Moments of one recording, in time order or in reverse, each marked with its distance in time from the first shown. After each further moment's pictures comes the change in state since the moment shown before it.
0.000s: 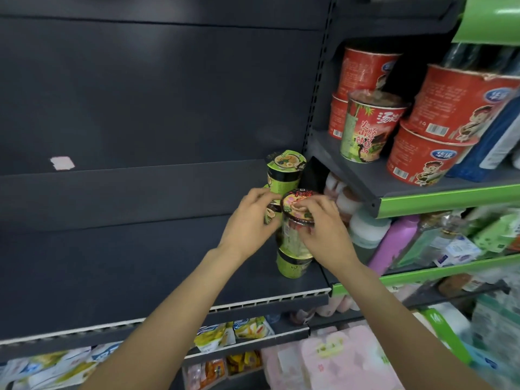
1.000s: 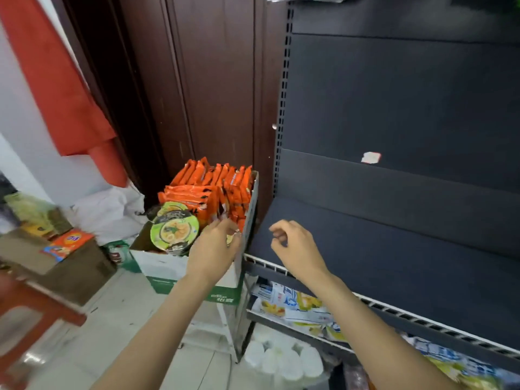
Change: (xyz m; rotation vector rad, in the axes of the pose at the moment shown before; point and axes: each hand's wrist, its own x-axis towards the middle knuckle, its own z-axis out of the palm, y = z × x) left_hand -0.397 -0.335 -0.403 0.302 0.421 -0.650; right_hand -0.082 -0.543 0.315 0.343 -0.487 -0.307
